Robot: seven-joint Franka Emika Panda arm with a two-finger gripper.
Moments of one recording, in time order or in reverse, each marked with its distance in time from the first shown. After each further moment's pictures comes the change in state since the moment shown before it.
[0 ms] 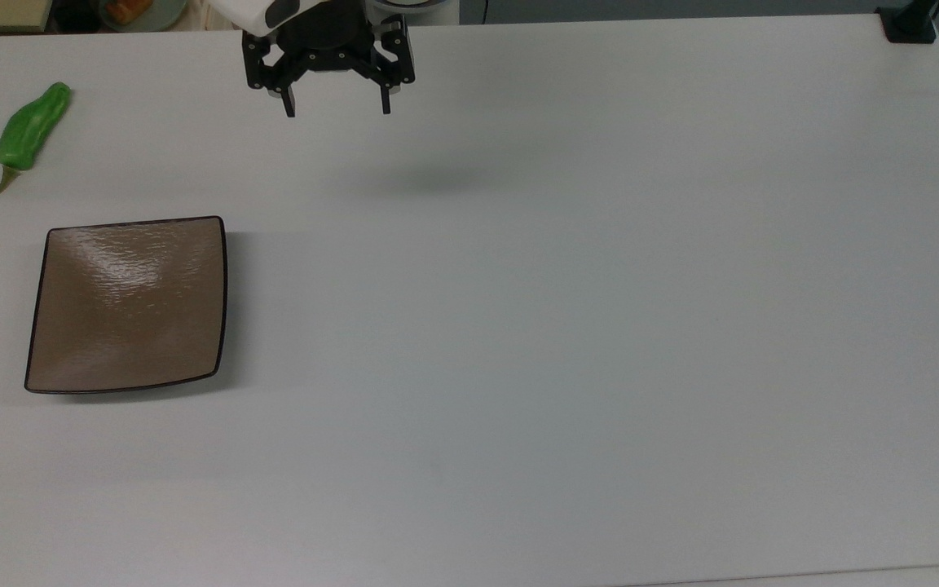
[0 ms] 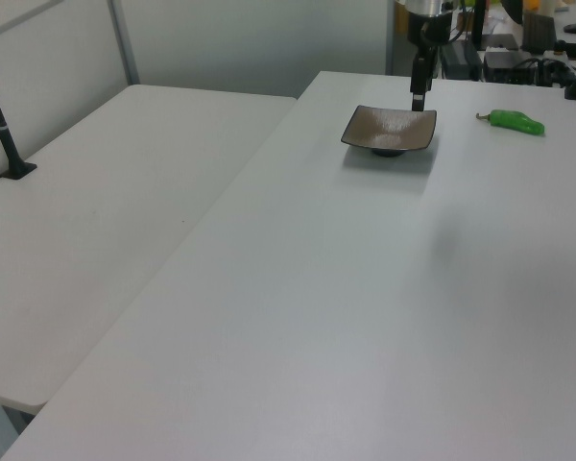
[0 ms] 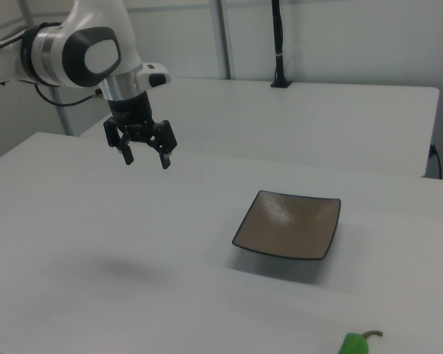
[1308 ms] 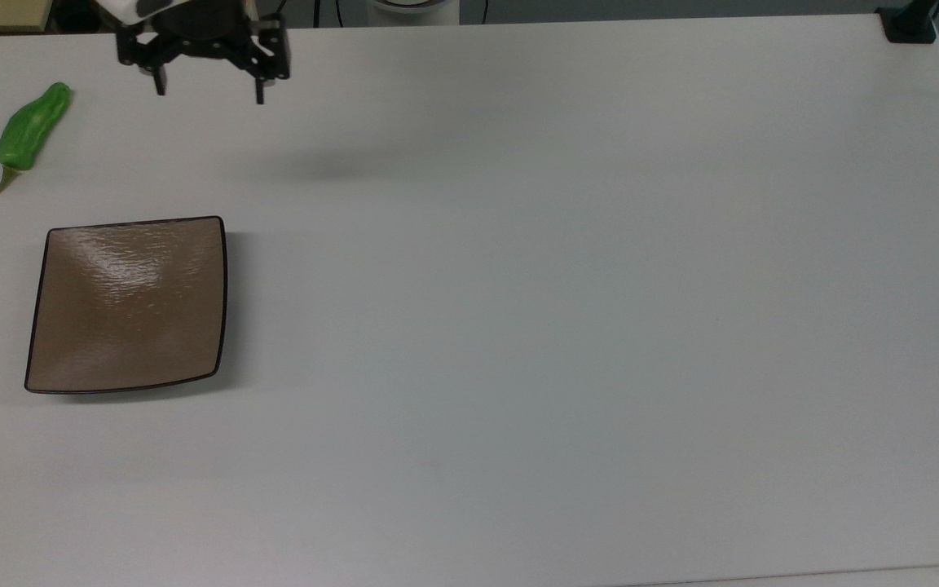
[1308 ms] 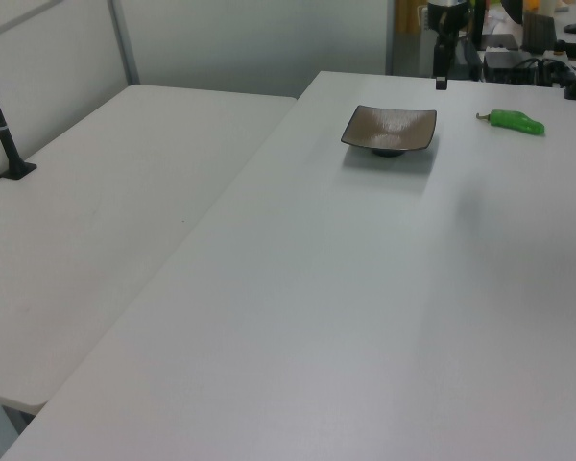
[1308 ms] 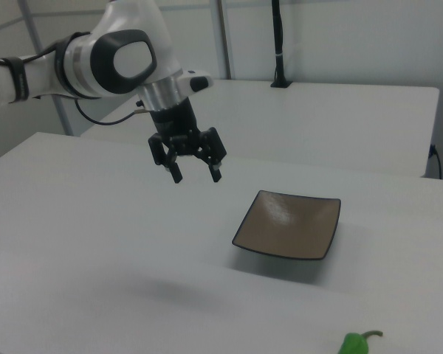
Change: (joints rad) arm -0.027 0.006 -0.132 -0.009 -0.169 0.012 -0.088
